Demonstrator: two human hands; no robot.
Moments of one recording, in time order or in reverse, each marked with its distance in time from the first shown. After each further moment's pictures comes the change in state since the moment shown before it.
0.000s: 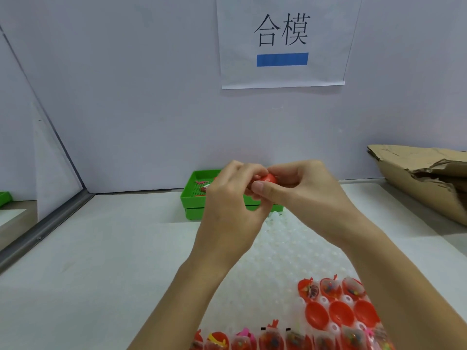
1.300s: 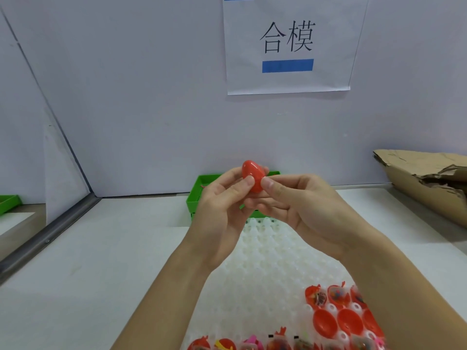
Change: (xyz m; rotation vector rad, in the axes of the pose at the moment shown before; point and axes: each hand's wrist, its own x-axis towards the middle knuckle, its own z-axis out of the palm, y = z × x) left_hand 0.007 -0.018 -0.013 -1.240 -0.181 -0.626; right_hand 0.000 -0.001 0.010 0.667 -0.140 0.222
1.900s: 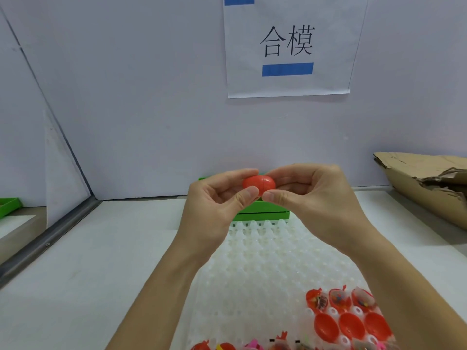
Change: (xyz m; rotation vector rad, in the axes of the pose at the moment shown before) left_hand -0.002 0.008 -0.009 0.487 0.090 0.204; right_hand -0.003 -0.007 -0.003 -0.561 0.219 -0.307
